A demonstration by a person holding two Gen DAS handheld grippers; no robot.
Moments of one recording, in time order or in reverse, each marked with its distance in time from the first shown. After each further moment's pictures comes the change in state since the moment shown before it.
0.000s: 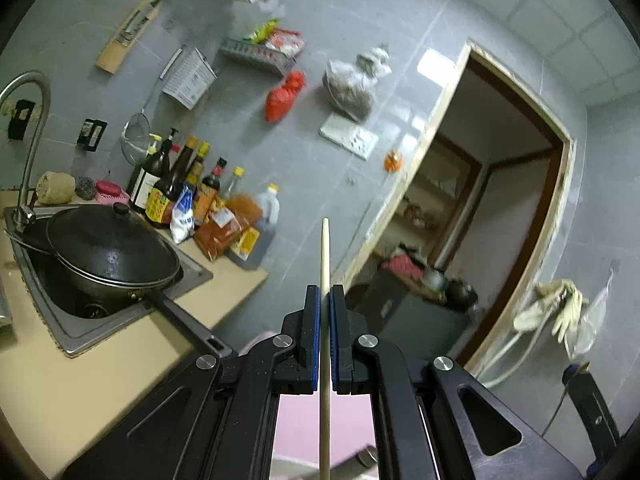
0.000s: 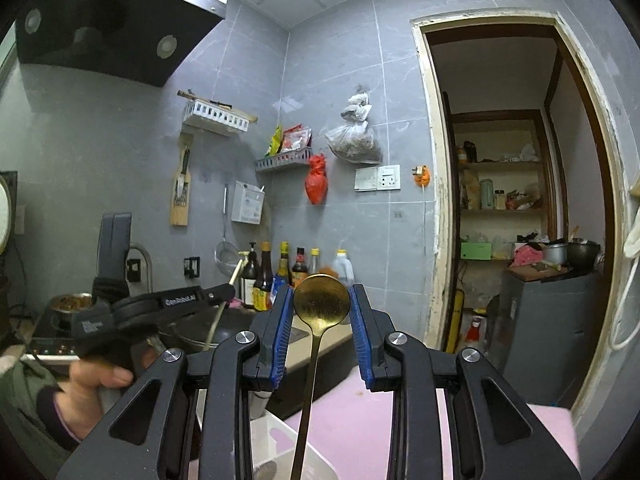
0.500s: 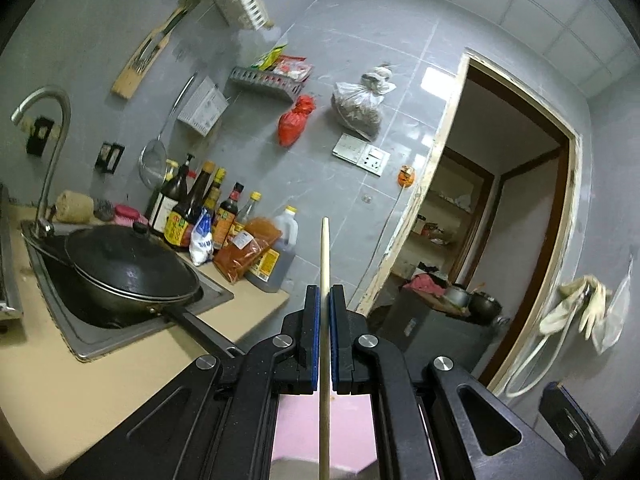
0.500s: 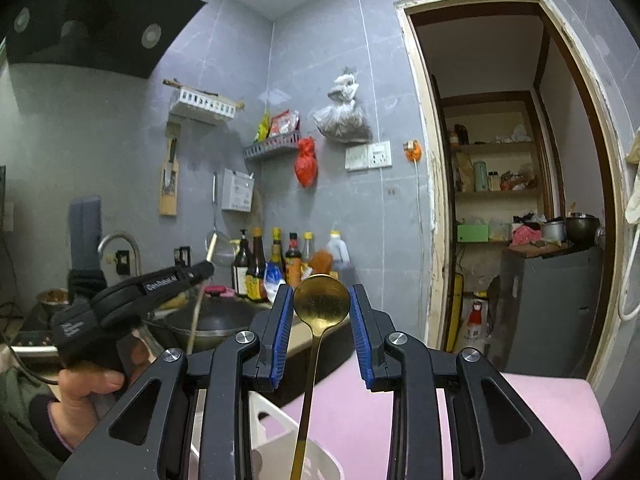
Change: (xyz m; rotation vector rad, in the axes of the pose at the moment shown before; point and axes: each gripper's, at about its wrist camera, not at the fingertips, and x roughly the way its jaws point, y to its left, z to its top) left arm -0.009 -0.005 -0.028 0.090 -0.100 0.074; right arm 0.020 -0.007 -0.044 0.030 0.052 -0.043
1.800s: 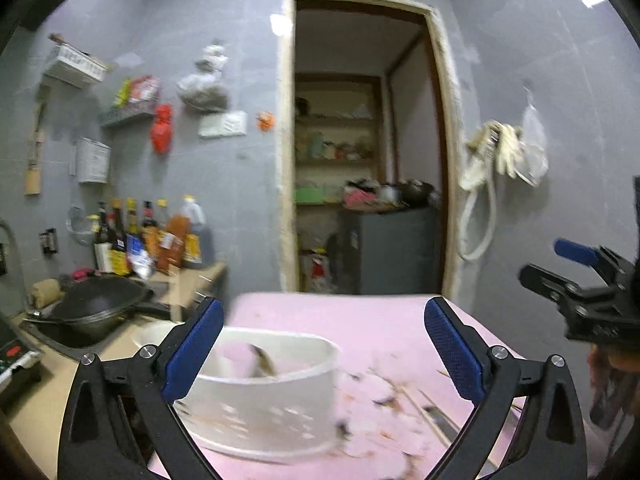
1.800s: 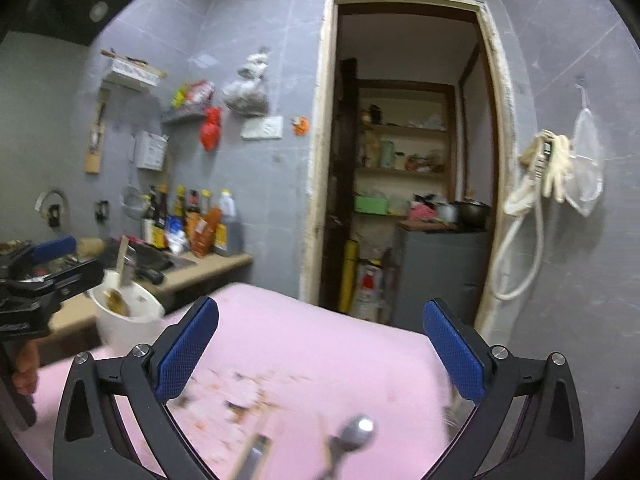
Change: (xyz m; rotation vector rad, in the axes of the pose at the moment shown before) left arm -0.106 -0.163 -0.103 0.486 0.217 -0.211; right arm -0.152 -0.108 -0.008 -0.074 0.163 -0.376
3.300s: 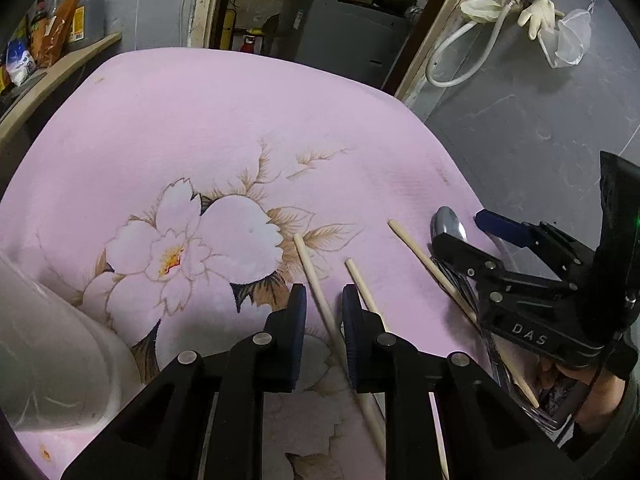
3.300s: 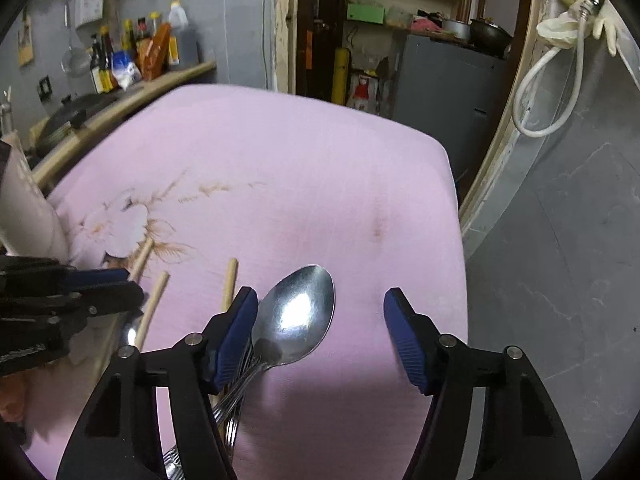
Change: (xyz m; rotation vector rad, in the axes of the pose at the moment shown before) left arm 0.182 -0.044 -0.086 -0.221 0.785 -0.286; right arm 0.134 -0.039 -0.095 0.012 0.699 0.029
